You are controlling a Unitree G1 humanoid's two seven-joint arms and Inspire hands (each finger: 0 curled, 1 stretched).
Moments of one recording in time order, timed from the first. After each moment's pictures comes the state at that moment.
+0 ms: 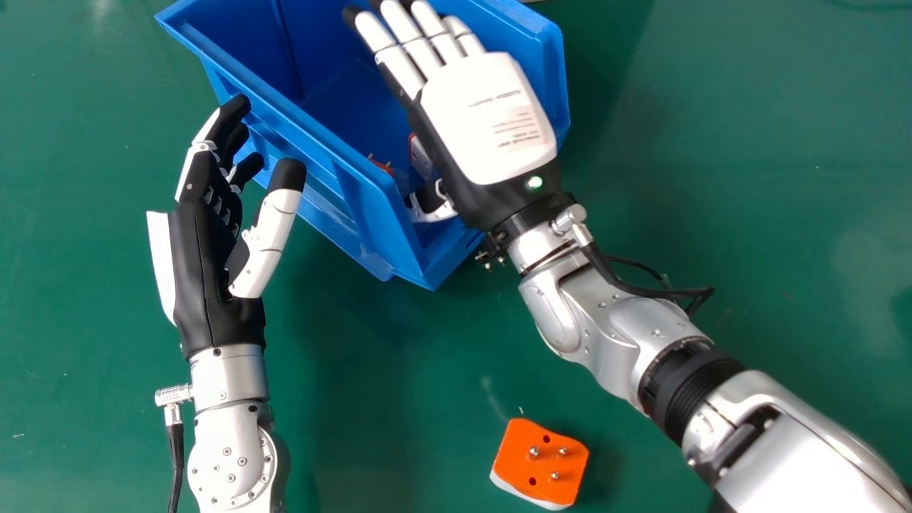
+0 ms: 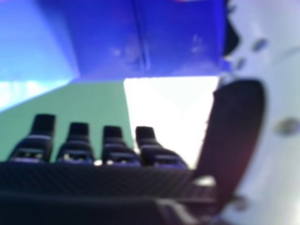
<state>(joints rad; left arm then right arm) -0.25 0.06 0.21 0.94 -0.01 -1.02 0.09 -0.74 -0.06 0.62 0.96 -0.86 -0.24 -0.84</state>
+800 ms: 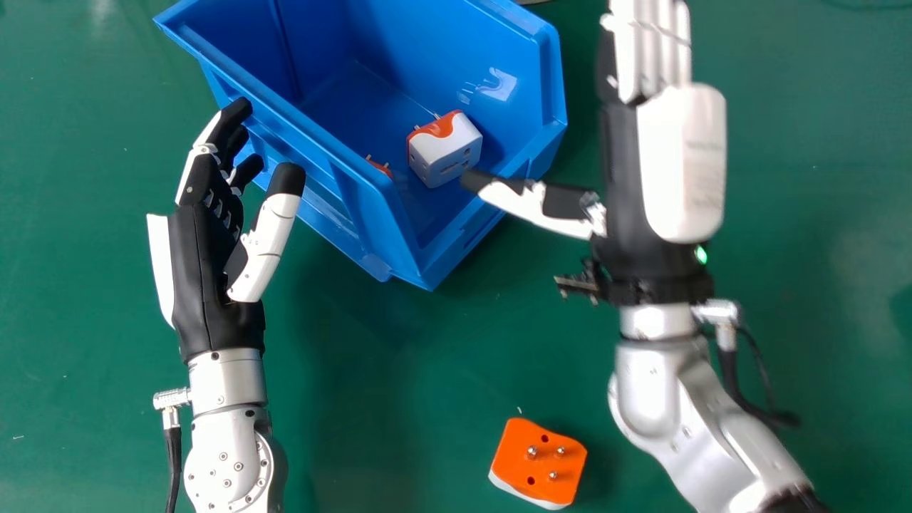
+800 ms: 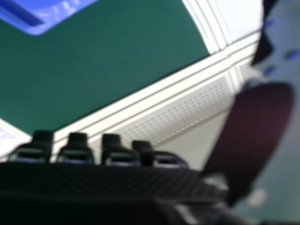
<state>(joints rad) -0.23 0.06 0.21 0.92 -0.04 -1.02 0.05 -0.21 -0.19 0.37 0.38 -0.74 -0.40 -0.92</state>
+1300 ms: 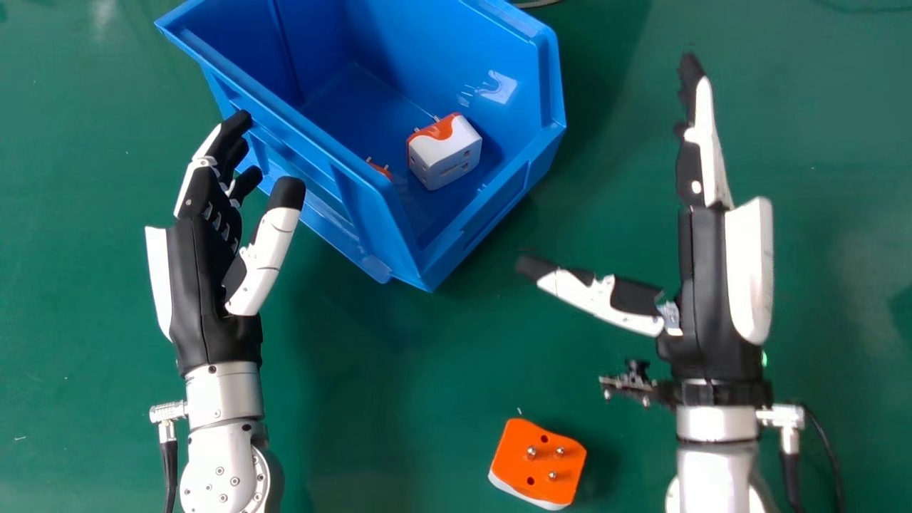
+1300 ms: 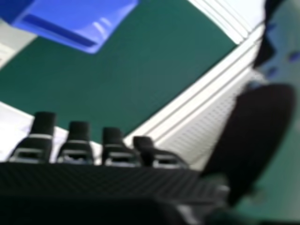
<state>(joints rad) -0.19 0.06 0.21 0.89 -0.04 -1.02 0.04 0.06 -0.20 0.27 0.31 -0.51 -0.64 -0.71</state>
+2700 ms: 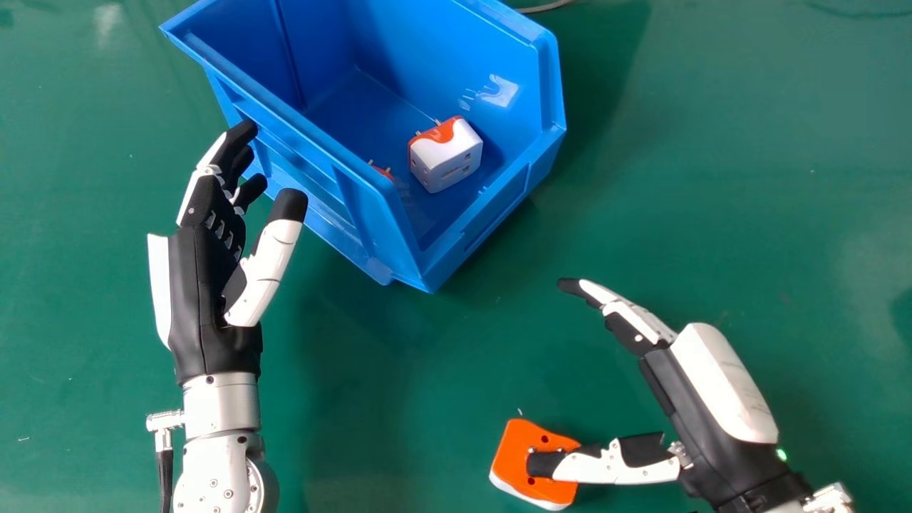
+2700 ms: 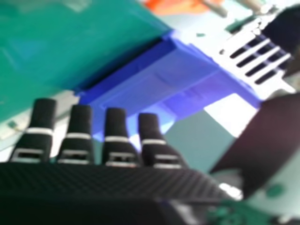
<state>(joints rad) -0.16 0.06 0.20 0.87 -0.07 -1.01 -0.01 0.33 -0.35 0.18 0.11 -0.60 -0.55 -0.18</state>
